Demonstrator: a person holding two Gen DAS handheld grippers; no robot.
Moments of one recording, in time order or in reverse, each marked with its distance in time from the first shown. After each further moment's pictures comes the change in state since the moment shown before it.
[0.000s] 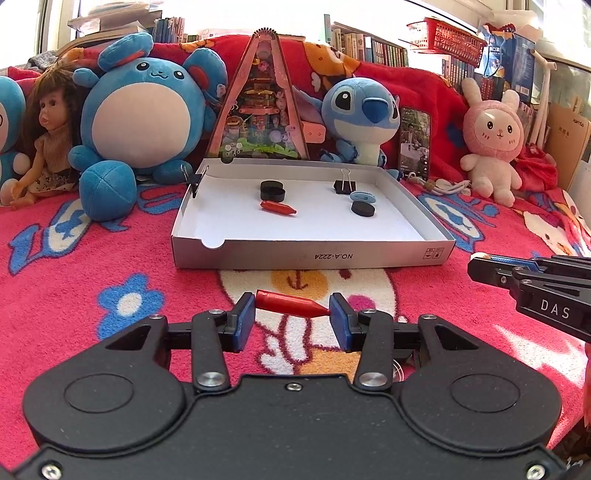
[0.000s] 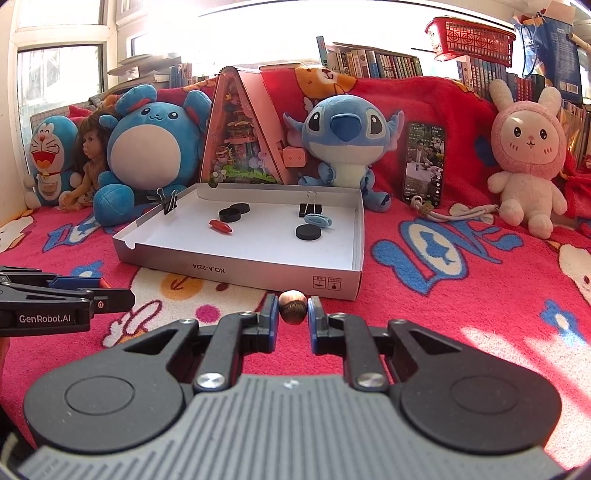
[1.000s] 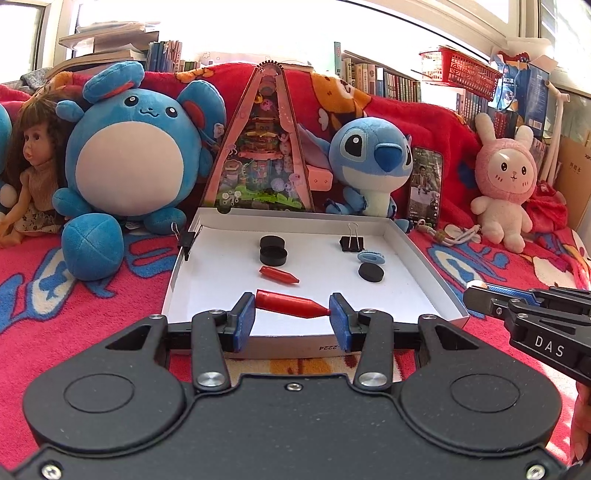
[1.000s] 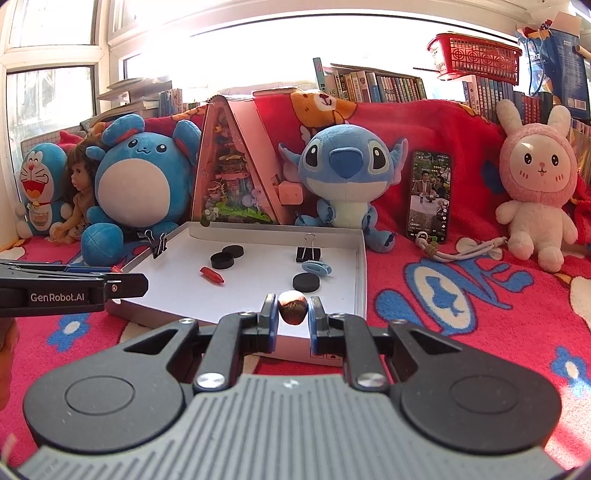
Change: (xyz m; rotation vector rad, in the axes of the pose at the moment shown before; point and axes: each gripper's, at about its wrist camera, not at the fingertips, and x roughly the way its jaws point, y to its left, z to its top) left arm 0.035 0.004 0.060 -0.036 -0.064 0.003; right arm 0.030 -0.007 0.039 0.022 -0.052 0.000
